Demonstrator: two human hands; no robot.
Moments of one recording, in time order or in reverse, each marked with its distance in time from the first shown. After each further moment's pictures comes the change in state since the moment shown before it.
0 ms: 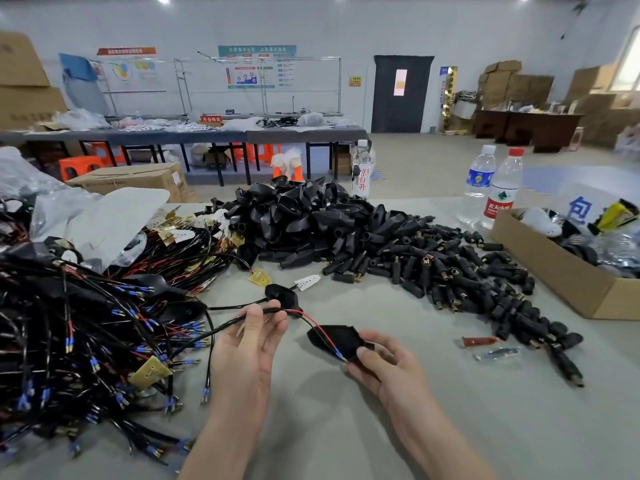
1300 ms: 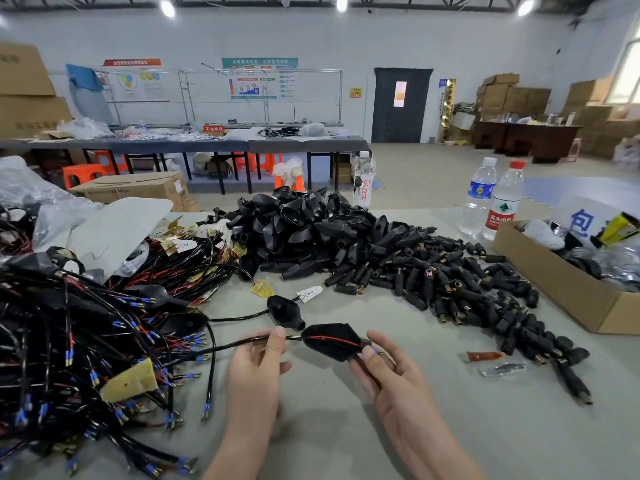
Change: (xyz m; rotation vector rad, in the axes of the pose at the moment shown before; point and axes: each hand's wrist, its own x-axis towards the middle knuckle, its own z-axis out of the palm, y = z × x) left_hand 0.001 -0.018 -0.008 0.574 0.091 0.121; right_hand -0.002 -0.008 0.014 0.285 -0.009 -0.047
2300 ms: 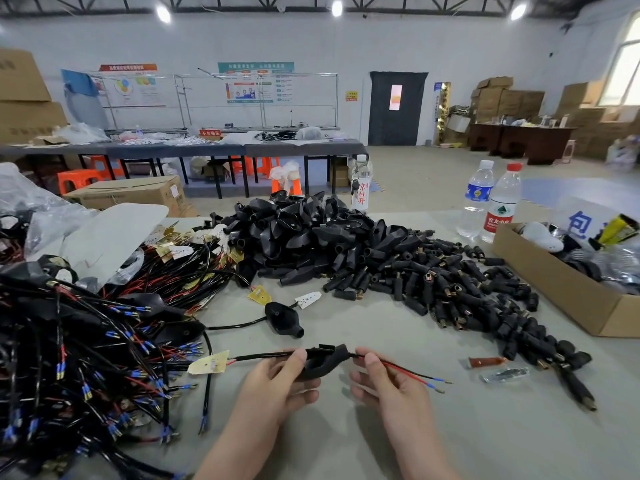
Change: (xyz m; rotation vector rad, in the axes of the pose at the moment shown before) left_hand 0.007 -0.010 0.001 -0.086 -0.255 -0.353; right_hand -0.001 0.008 0.001 -0.389 0.121 -0.108
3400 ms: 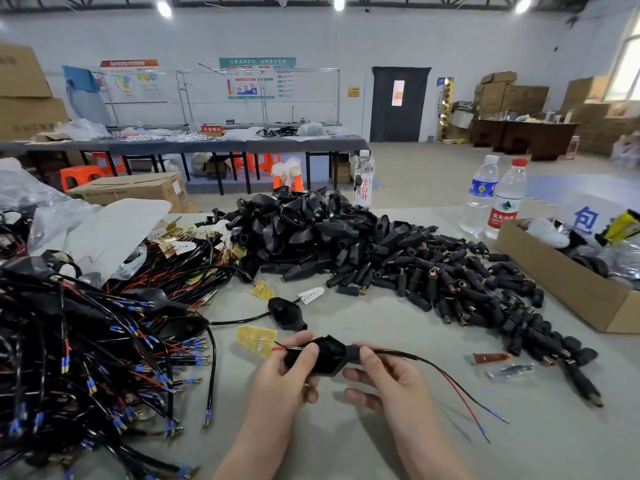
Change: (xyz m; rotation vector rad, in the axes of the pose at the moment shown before) left_hand -0.002 -0.007 0.008 -0.026 -0.033 0.156; right_hand -0.002 -0.005 0.002 -0.025 -0.122 0.024
